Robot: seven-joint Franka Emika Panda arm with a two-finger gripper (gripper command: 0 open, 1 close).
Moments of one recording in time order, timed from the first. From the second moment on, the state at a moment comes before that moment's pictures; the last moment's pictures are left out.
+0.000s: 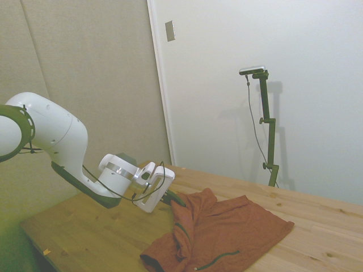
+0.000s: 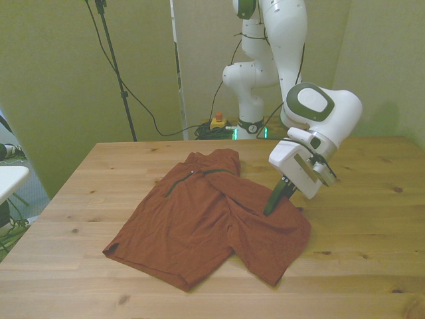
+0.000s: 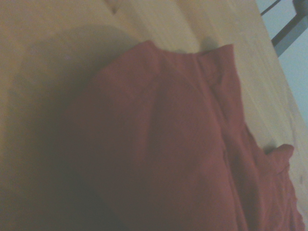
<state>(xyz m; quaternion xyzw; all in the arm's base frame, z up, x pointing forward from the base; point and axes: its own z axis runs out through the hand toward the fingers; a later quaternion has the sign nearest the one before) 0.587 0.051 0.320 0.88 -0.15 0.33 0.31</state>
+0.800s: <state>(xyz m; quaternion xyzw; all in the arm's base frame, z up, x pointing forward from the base) 0.590 -0.083 0.420 0.85 -0.28 0.35 0.29</state>
